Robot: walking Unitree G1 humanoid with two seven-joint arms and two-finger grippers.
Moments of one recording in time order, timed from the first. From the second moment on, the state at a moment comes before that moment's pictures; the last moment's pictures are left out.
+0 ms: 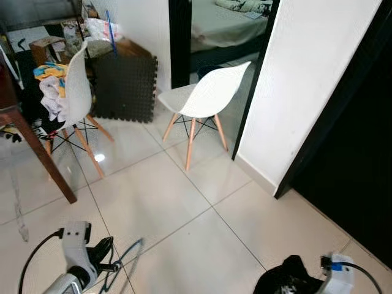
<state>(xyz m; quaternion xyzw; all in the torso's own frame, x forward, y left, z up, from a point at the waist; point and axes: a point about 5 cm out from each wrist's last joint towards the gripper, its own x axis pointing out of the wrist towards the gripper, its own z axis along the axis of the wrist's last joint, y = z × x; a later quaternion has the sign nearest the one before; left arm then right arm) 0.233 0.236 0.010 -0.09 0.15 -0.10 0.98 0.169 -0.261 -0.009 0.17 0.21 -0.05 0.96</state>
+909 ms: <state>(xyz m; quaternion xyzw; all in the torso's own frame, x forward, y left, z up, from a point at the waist) 0.229 0.231 0.007 -0.09 0.17 -0.10 0.98 0.165 -0.264 -0.004 0.17 0.22 -0.05 0.96</state>
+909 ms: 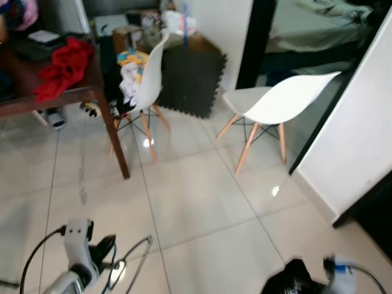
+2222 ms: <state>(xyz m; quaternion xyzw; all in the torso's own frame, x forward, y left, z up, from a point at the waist) 0.303 0.179 0.161 -0.08 -0.09 -0.15 0.98 0.270 -0.174 0.166 0.05 -0.05 0.24 0.97</state>
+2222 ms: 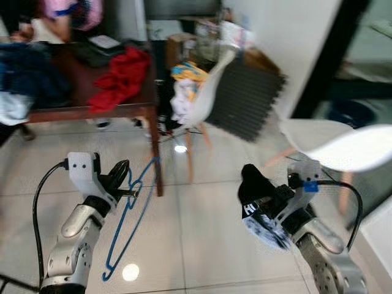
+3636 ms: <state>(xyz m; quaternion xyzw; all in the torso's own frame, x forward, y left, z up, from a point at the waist) 0.311 0.155 0.253 -0.03 -0.18 -0.16 0.97 0.299 -0.108 0.226 0.10 -0.10 0.30 0.94</state>
